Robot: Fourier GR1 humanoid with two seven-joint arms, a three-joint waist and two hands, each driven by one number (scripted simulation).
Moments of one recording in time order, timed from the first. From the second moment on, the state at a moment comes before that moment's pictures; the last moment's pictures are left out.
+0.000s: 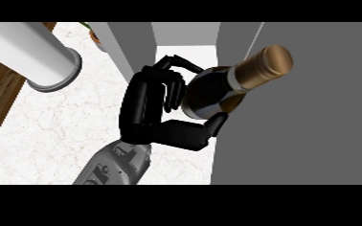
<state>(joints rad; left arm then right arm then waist) -0.46 0.00 -0.45 -1.70 0.14 0.53 0.10 -0.07 -0.06 0.06 -2.49 -0.09 0.11 0.66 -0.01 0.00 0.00</state>
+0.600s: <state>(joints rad) -0.57 0.00 -0.47 -1.52 0.19 0.63 0.01 -0.10 -0.06 0.05 -2.48 -0.10 0.12 0.67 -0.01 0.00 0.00</state>
